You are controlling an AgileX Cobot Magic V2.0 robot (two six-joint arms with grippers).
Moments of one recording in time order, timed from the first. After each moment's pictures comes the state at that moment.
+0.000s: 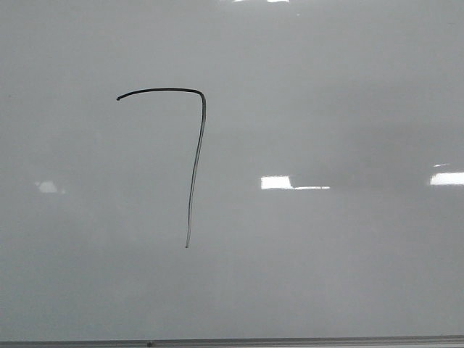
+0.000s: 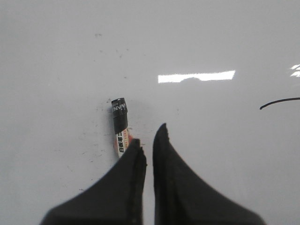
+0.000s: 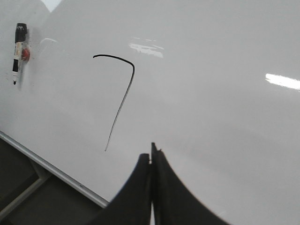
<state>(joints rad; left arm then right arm) 0.09 0.38 -0.44 -0.34 0.37 0.36 0.32 0.45 -0.41 0.70 0.36 -0.67</state>
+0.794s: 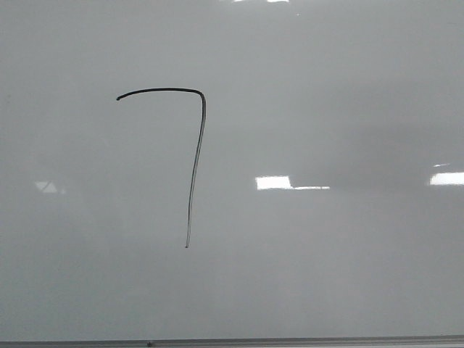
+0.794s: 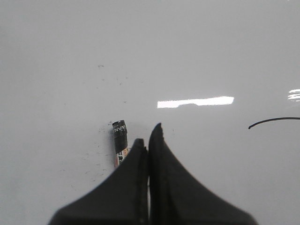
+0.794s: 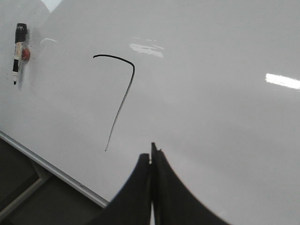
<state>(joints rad) 0.09 0.27 -0.44 -0.34 0.39 0.37 0.32 0.45 -0.41 0.70 0.36 -0.67</state>
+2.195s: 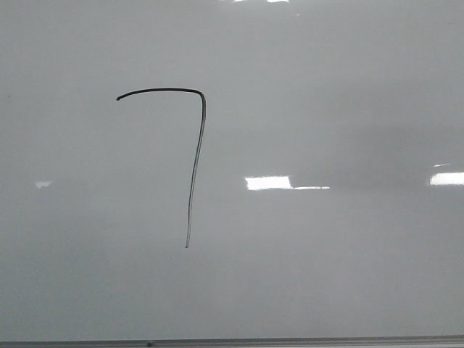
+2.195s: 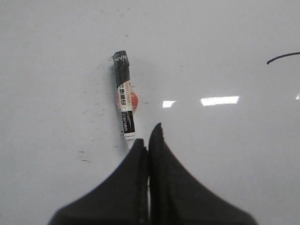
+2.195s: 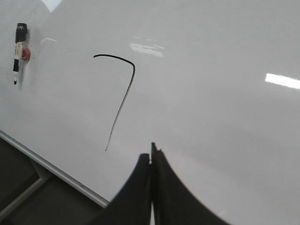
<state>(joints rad) 0.00 0.00 0.01 -0.05 0.17 0.11 0.32 0.45 -0.41 0.70 0.36 -0.67</state>
